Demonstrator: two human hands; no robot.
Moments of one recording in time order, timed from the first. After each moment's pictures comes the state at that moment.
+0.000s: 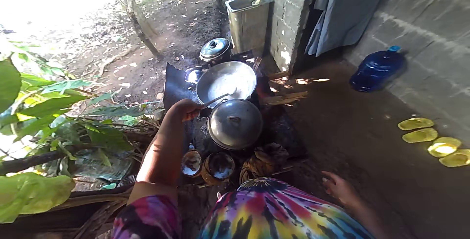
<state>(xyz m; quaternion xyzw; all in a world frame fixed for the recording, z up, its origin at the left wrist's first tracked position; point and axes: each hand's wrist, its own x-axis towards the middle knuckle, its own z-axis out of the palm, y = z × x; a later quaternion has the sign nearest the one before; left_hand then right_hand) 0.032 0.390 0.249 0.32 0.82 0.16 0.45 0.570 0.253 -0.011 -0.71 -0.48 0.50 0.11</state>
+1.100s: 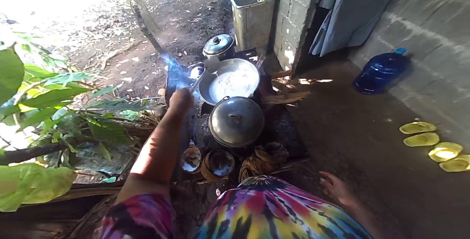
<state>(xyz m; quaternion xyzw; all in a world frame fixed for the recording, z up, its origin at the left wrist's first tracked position) 0.028 0.384 0.260 0.51 0.85 -0.02 0.09 0.567 0.256 -0.012 -0.70 -0.50 0.50 0.08</state>
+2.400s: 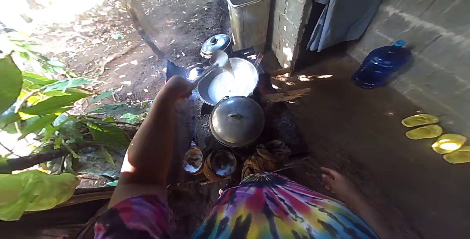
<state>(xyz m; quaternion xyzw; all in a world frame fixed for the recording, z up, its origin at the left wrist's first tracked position) 0.040 0.396 0.318 0.44 0.84 0.14 0.27 0.562 0.257 -0.012 -0.70 -0.50 0.50 0.09</state>
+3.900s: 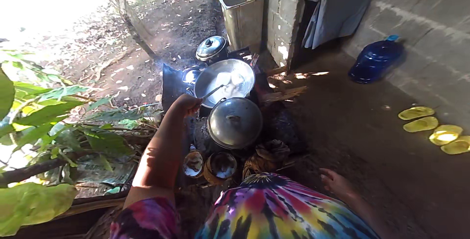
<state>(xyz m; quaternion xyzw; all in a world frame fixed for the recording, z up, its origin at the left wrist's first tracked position) 0.042 0.401 0.258 0.35 0.82 0.20 0.41 0.559 0.248 -0.021 -0.71 -0.48 0.51 0.08</state>
